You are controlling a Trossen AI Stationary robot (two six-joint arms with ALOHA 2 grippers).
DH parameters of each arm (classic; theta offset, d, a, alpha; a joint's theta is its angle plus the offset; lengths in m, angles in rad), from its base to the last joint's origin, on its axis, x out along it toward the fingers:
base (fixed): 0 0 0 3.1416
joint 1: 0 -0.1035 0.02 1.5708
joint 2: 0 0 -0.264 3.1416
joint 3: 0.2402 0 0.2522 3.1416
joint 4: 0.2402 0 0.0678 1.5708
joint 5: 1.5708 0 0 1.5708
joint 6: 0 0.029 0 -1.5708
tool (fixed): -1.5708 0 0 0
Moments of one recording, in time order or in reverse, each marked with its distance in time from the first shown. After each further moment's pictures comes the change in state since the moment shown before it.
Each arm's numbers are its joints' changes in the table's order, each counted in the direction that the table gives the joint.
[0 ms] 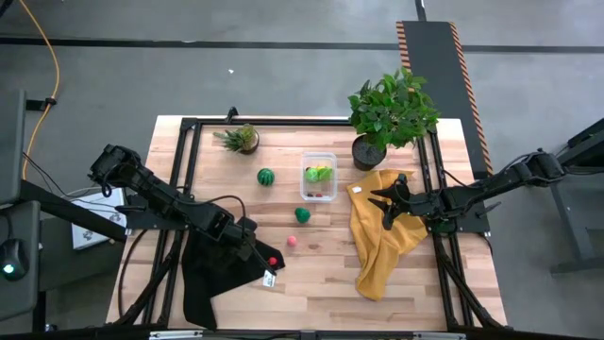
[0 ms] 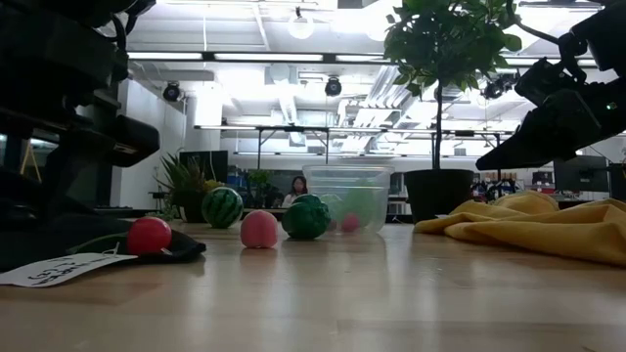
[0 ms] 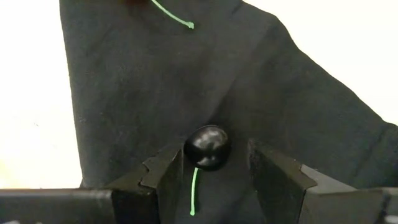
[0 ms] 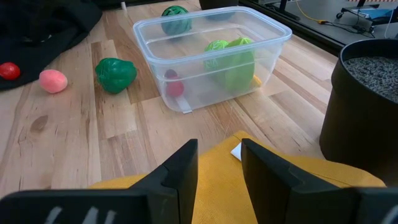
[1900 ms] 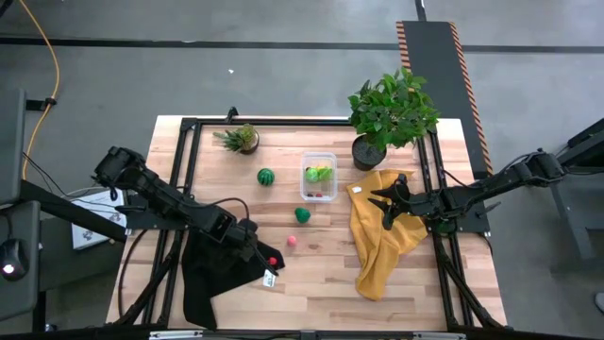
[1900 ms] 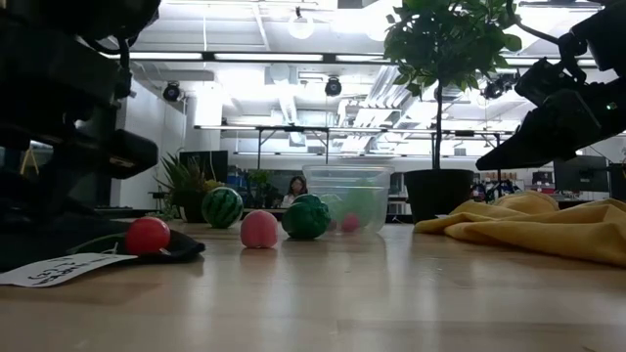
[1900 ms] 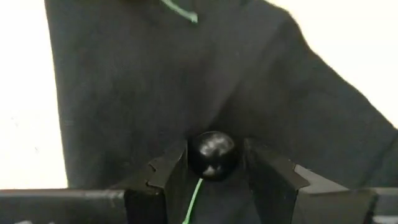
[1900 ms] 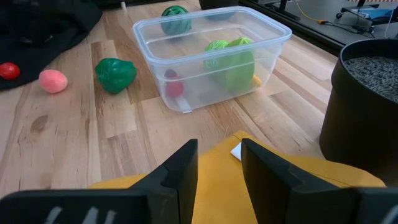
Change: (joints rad) left arm 0.000 0.050 -0.001 -0.026 -0.010 -0.030; right arm 0.000 0.000 0.000 0.000 0.000 0.000
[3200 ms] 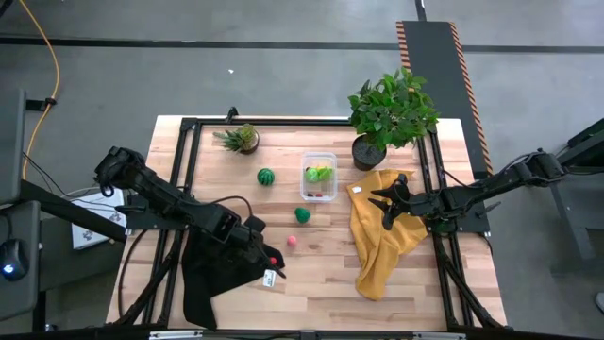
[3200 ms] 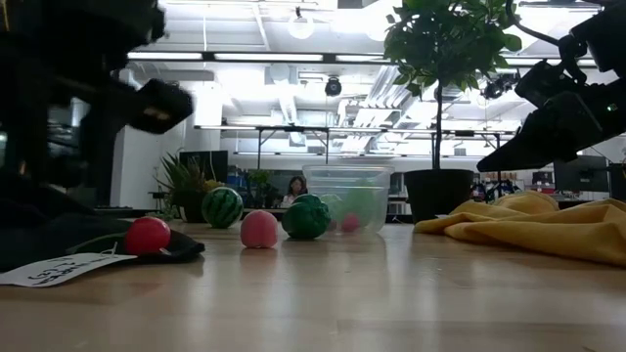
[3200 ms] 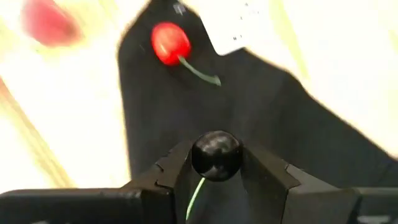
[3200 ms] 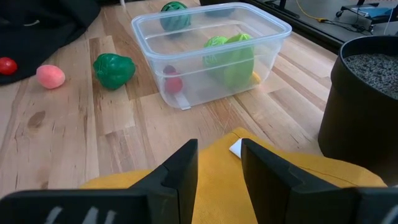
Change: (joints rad) left arm -0.001 0.001 0.162 0.113 0.090 0.055; right arm 0.000 -0.001 0.000 0.014 0.000 0.000
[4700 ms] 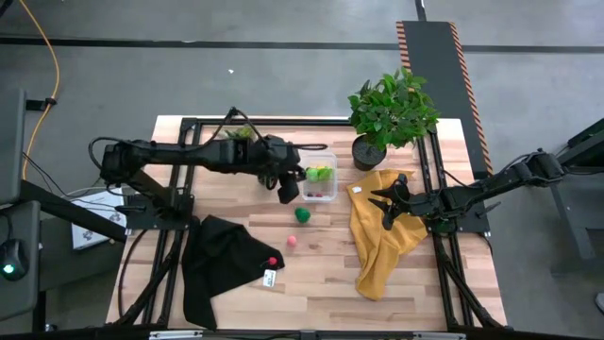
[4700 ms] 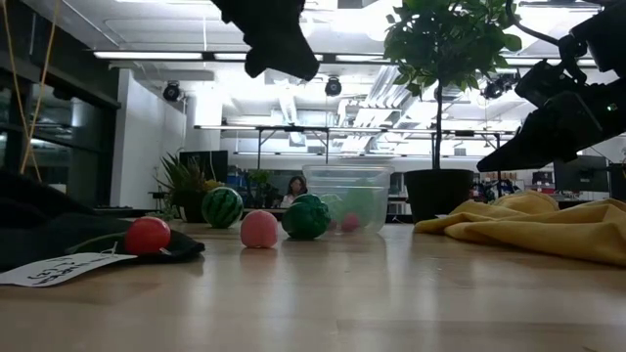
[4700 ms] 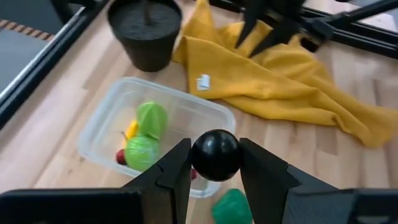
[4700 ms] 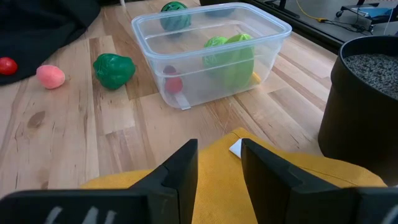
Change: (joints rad) left arm -0.548 0.000 0.413 -0.120 0.148 -0.316; right arm 0.000 0.000 0.000 0.000 0.000 0.000
